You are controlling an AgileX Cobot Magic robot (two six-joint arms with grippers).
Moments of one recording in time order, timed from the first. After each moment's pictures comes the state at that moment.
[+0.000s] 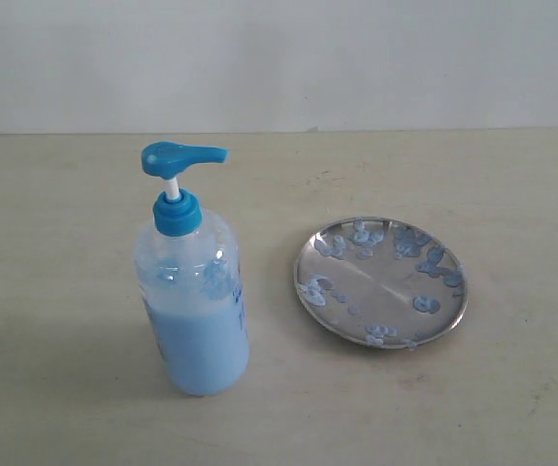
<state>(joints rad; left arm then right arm) 0.27 1.53 -1.18 -1.35 0.61 0.76 -0.09 0.00 0.00 0.00 0.34 0.14</state>
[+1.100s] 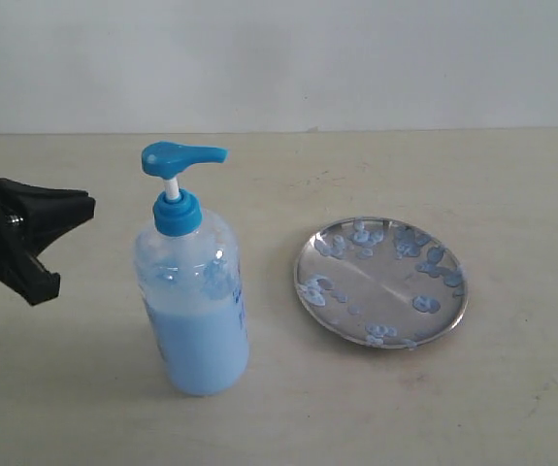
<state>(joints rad) 0.01 1.44 -0.45 1.05 -0.78 -0.47 -0.09 0.00 0.00 0.00 0.34 0.14</state>
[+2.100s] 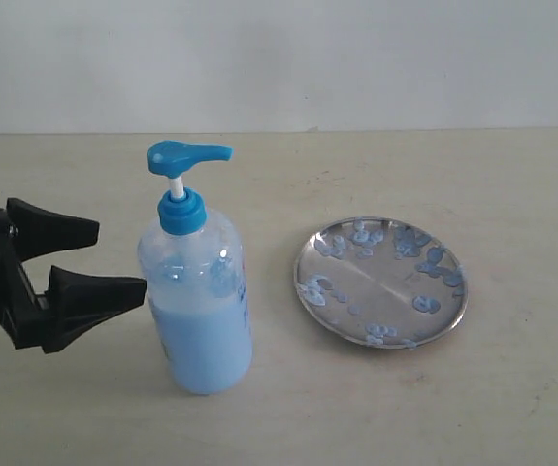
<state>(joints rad) 0.01 1.43 -0.45 1.41 -0.88 -0.89 -0.09 0.00 0.00 0.00 0.34 0.14</state>
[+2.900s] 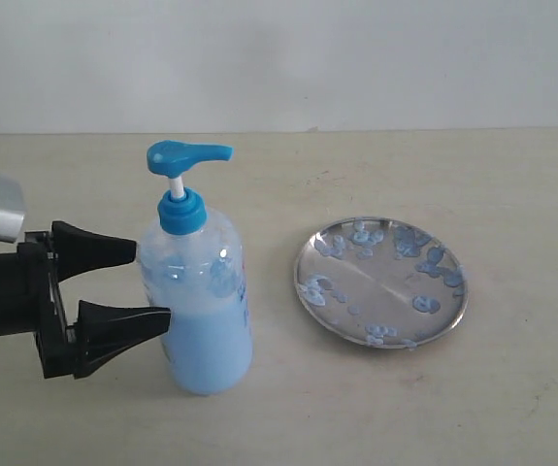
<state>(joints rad) 0.01 1.73 -0.45 1.28 -1.09 -0.52 -0.09 0.00 0.00 -0.04 0.34 0.08</state>
